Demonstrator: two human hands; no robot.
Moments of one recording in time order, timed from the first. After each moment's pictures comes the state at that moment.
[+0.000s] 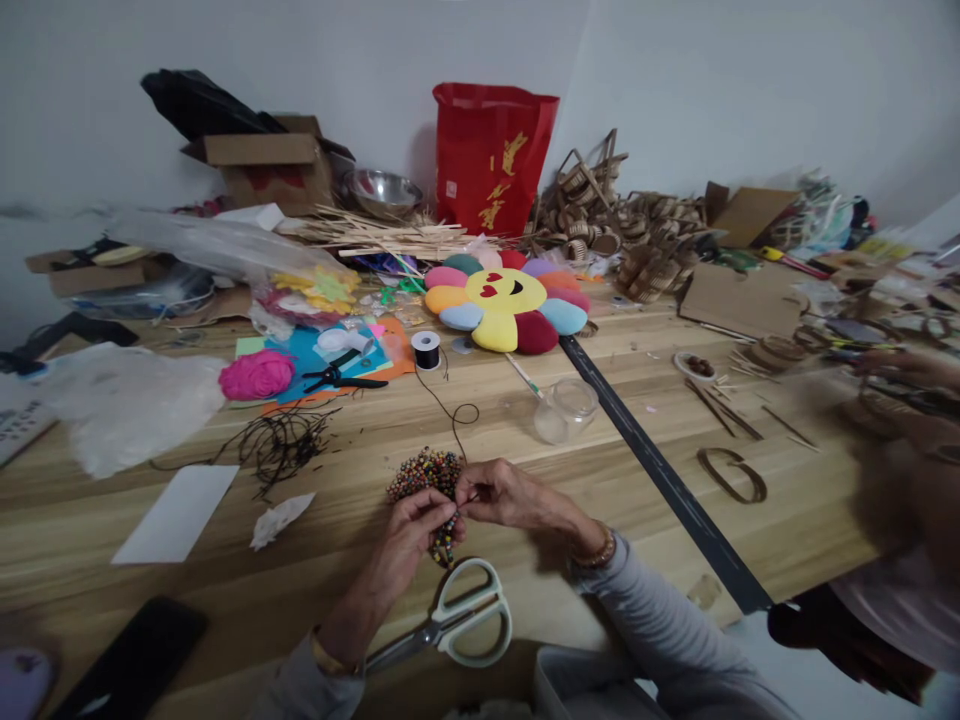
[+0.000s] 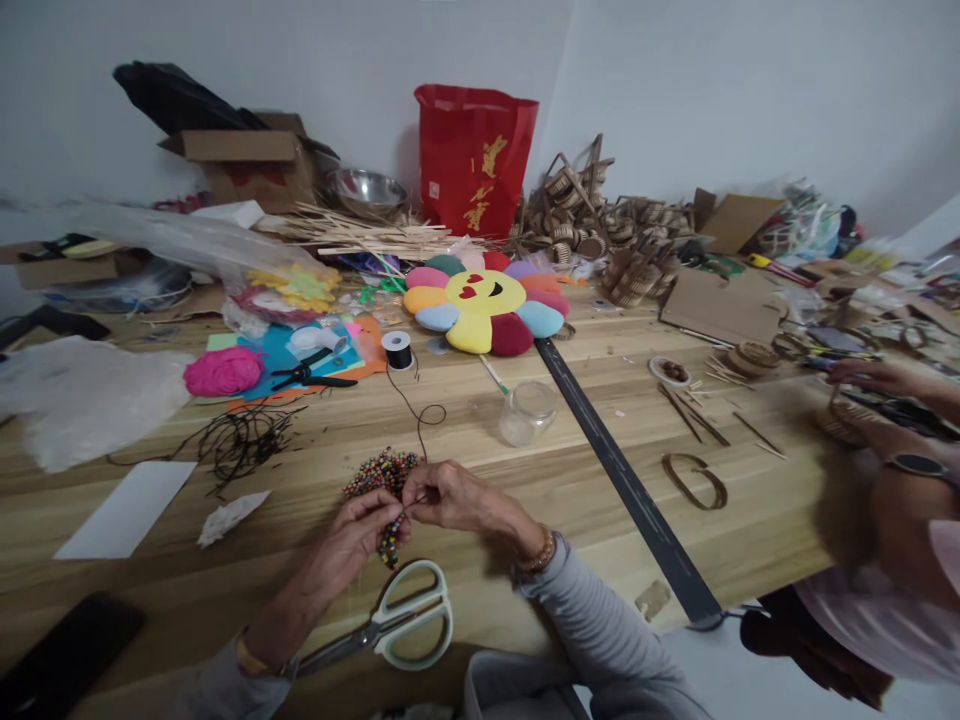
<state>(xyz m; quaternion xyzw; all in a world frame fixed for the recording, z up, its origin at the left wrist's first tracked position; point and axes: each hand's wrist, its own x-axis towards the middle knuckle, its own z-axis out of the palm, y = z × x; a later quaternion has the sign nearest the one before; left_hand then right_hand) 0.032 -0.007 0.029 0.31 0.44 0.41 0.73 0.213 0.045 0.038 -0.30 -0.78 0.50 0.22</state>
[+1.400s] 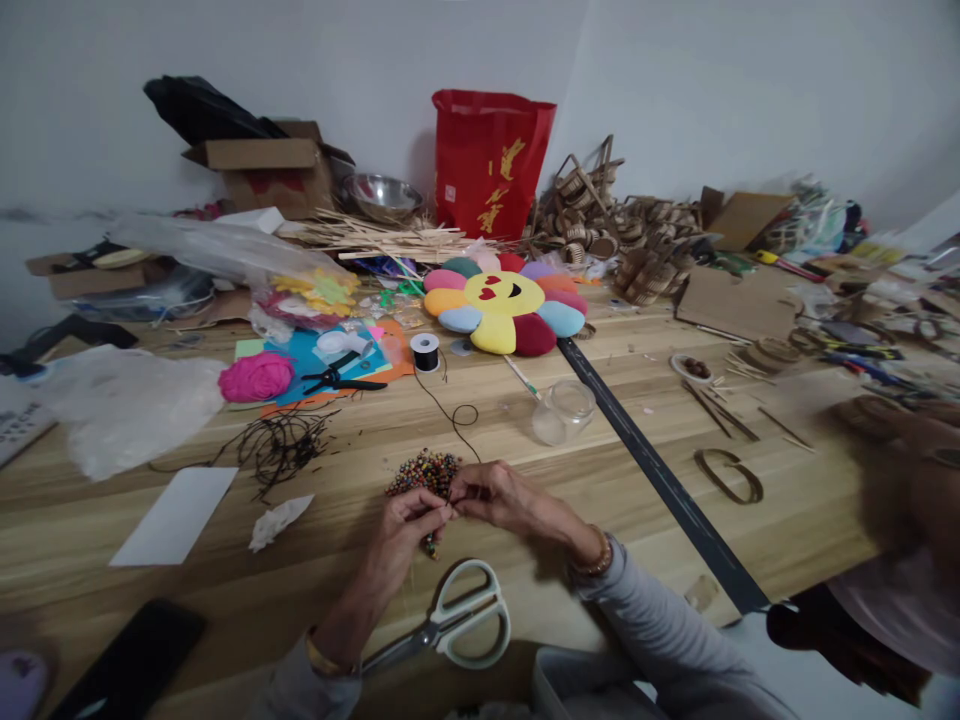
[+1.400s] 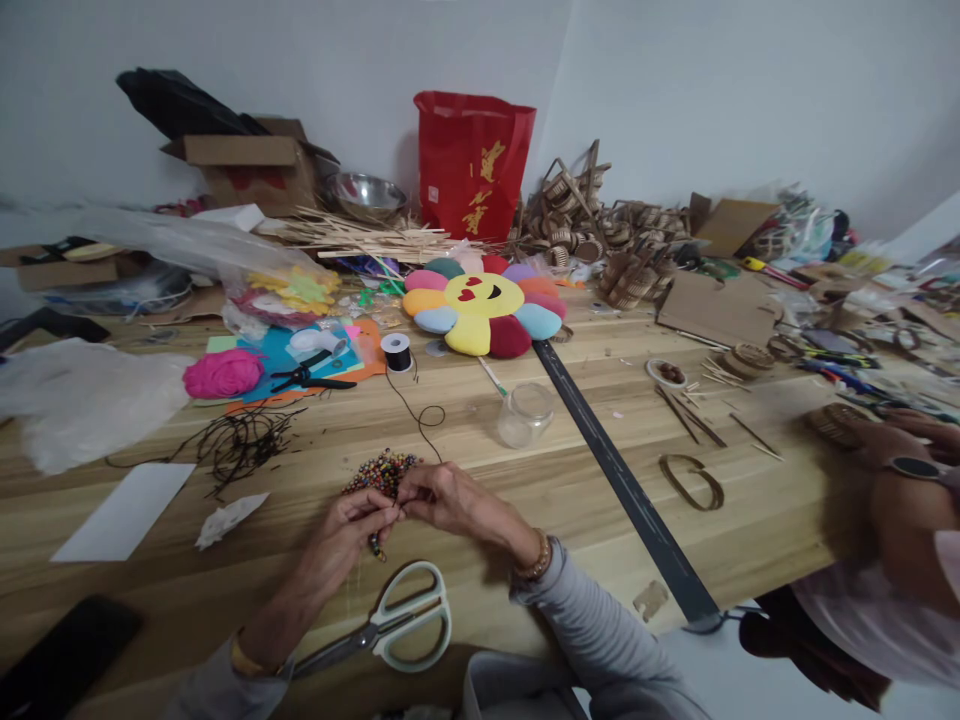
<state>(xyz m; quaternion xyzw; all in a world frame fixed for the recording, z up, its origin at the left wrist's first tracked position) 0.028 -0.004 0.026 0.39 0.52 0.43 0.63 0.208 0.040 0.043 -0.32 -0.80 0.45 0.23</state>
